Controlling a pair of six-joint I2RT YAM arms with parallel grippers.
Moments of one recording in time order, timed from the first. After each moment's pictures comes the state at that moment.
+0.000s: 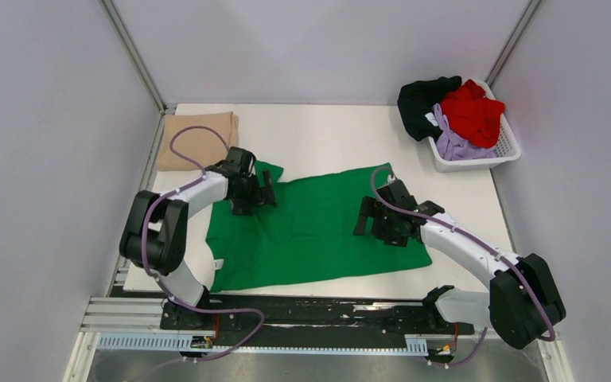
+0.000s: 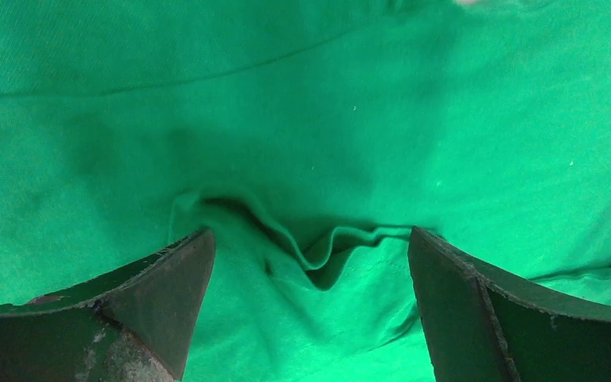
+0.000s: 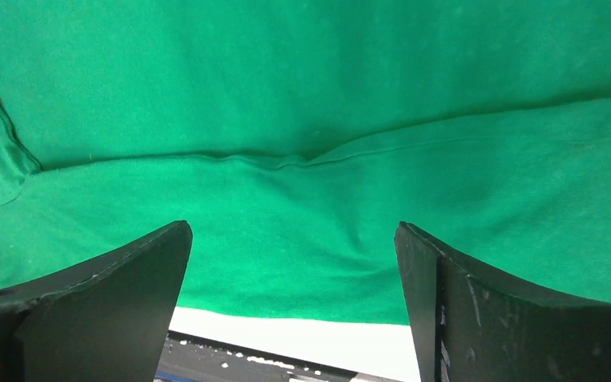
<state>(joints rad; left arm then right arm) -0.33 1.61 0.93 -0.43 0.15 -0.56 0.53 1.23 0.71 -0.56 -0.02 0.73</state>
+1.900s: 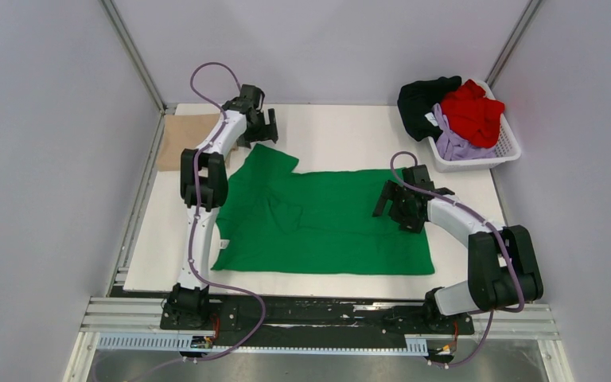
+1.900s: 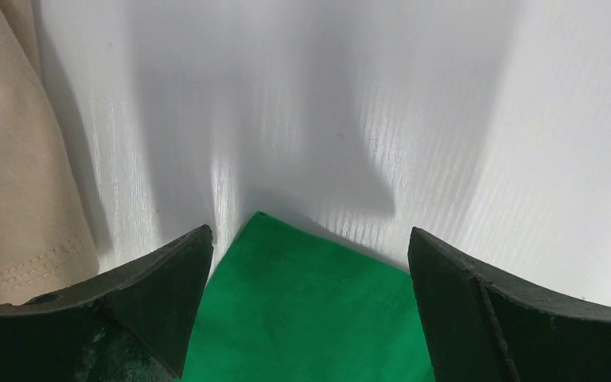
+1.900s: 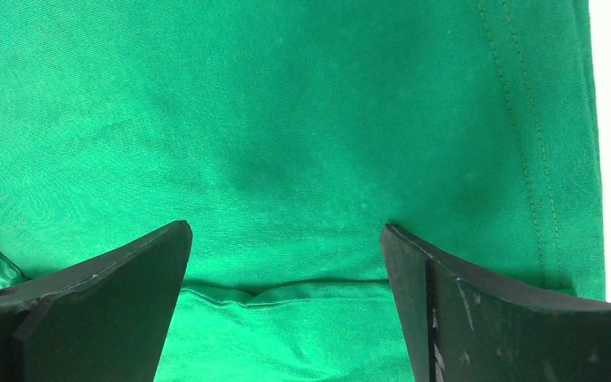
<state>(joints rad) -0.21 2.52 2.29 -0.79 -0.01 -0.36 0.20 1.43 0.75 -0.42 -0.06 0.60</state>
